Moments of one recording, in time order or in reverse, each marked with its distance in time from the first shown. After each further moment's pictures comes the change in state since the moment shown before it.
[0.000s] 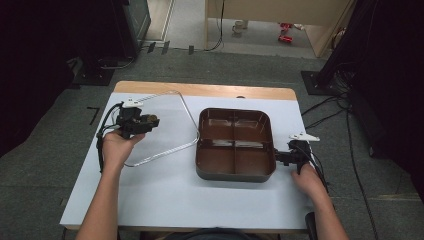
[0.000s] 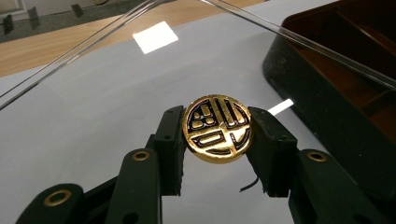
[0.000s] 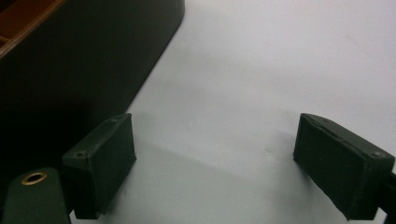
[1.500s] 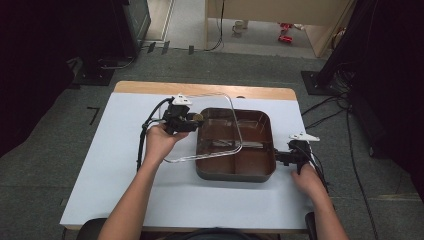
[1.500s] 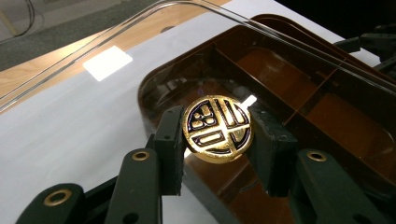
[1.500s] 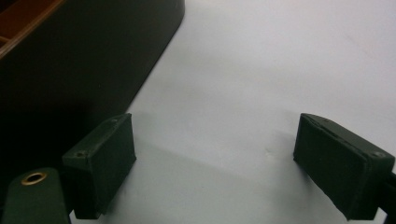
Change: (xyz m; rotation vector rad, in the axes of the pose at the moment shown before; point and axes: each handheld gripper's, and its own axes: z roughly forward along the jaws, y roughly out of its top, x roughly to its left) left arm -0.099 0.049 0.053 -0.007 -0.193 0.149; right arm 0.000 0.000 0.000 -0.001 0.000 -0.004
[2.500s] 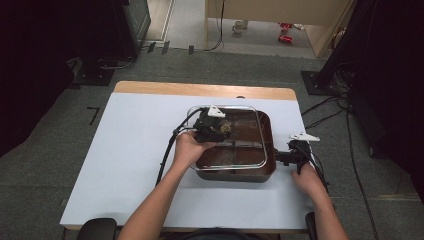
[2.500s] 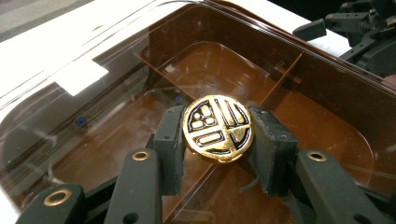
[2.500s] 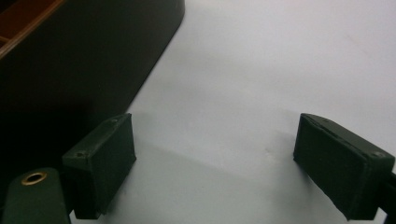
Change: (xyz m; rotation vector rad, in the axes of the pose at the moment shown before) left arm -0.060 0.008 0.062 0.045 -0.075 0.085; right arm 0.000 0.000 0.000 0.002 0.001 0.004
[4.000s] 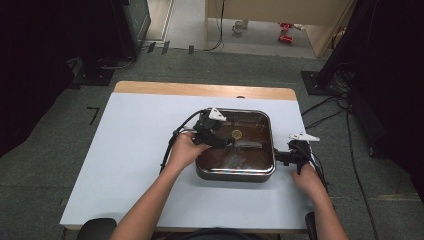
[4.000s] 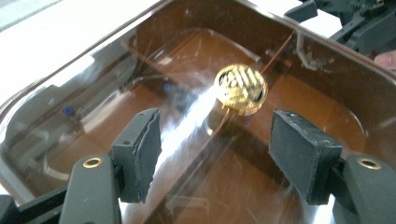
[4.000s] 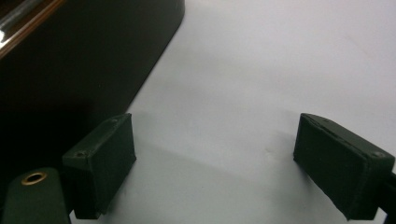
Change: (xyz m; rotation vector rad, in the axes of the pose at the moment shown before) left arm 0.000 -0.007 -0.012 0.045 -0.034 0.023; right arm 0.000 0.000 0.000 -0.001 0.000 -0.002
